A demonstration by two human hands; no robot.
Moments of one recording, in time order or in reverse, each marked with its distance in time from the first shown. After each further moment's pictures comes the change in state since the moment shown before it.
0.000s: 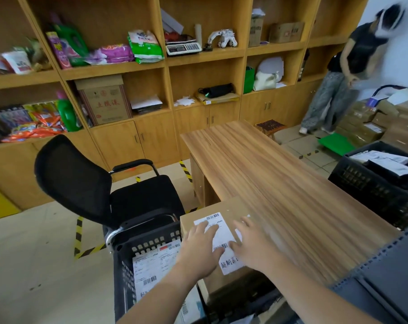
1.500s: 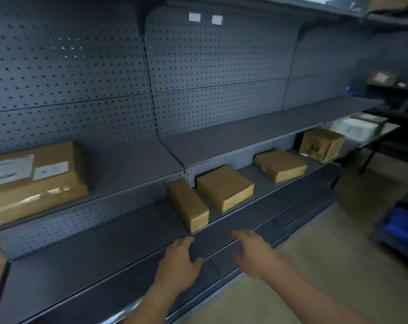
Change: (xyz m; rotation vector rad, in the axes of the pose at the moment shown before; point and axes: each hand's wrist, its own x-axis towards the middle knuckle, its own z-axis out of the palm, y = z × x) left_hand -0.535 0.306 0.218 0.032 -0.712 1.278; right_hand -0.839 -0.067 0.134 0.277 0.637 1.574
